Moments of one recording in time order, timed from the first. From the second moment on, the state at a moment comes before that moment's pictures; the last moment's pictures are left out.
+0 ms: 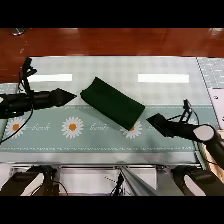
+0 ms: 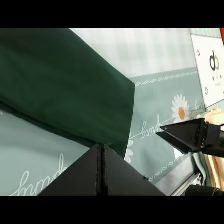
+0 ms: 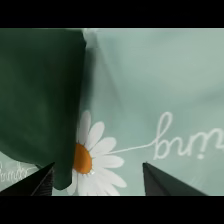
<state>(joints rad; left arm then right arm) -0.01 -0.87 0.73 0.55 -1.03 -1.15 0.12 -0.79 0.32 -0.79 0.69 1.73</state>
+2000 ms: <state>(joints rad) -0.26 -1.00 0.72 0.74 -0.86 -1.17 -0.67 -1.23 1.91 -1.13 1.81 1.66</state>
